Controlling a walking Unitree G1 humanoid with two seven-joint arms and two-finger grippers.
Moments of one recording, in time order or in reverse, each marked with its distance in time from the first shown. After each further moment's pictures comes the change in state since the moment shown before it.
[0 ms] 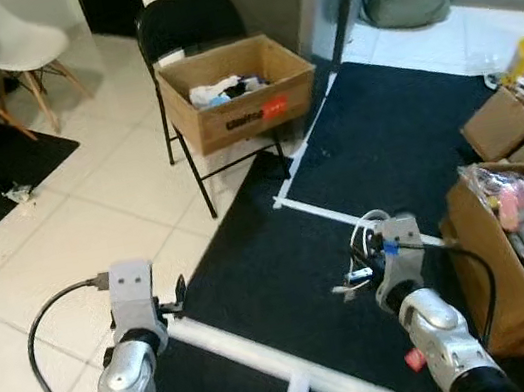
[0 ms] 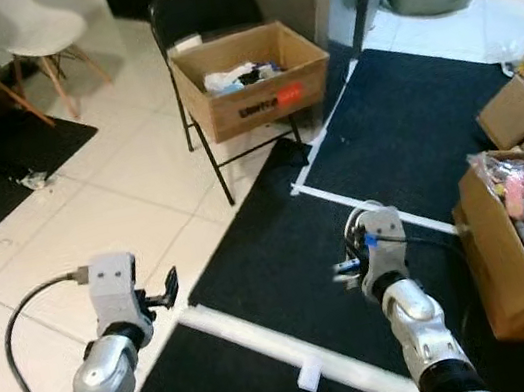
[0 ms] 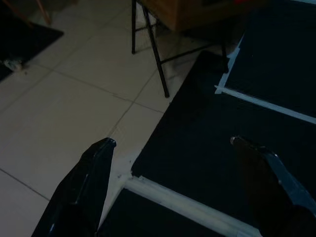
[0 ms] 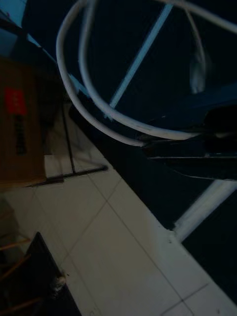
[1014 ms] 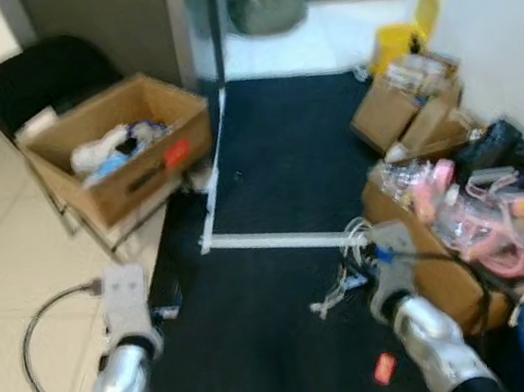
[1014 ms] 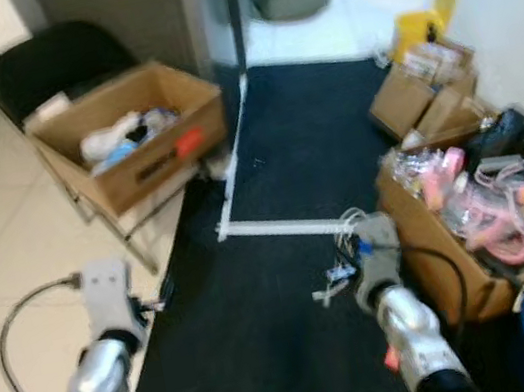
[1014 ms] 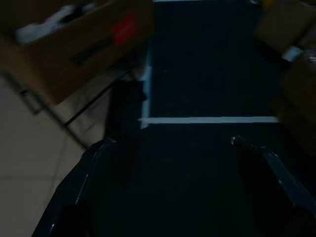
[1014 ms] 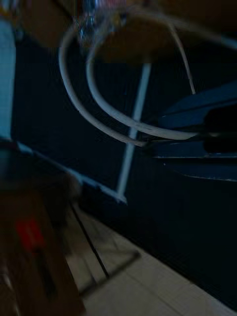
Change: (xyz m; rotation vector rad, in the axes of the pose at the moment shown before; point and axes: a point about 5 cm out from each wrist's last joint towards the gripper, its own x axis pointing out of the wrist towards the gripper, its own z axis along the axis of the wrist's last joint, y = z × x) left arm 0.000 -0.003 0.003 0.018 -0.014 -0.029; right arm -0.002 -0.008 -0.001 -0.004 0.012 -0.010
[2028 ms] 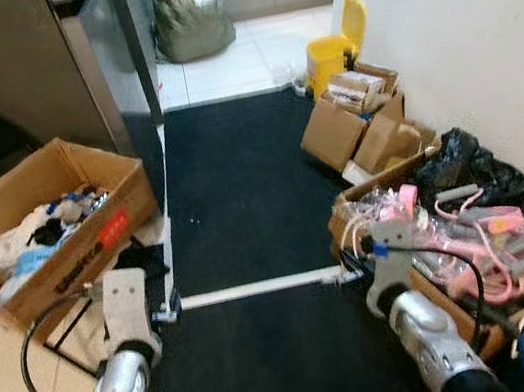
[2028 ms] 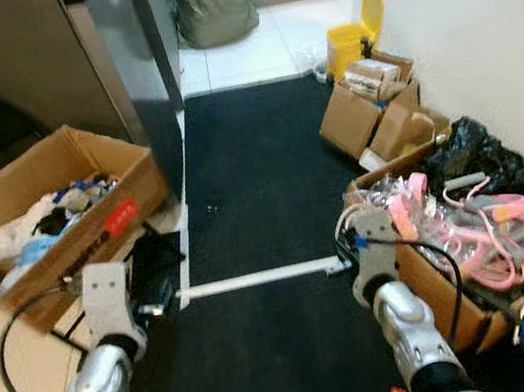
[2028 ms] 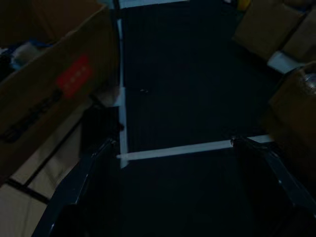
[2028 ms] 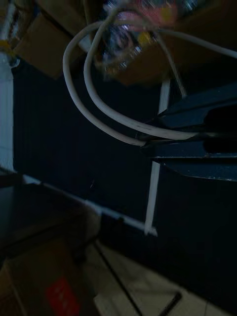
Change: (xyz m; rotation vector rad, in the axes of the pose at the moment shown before) left arm -0.001 -0.001 -0.004 -0.003 0.017 -0.001; right arm 0.002 0.001 -0.001 -0.017 0.010 -0.009
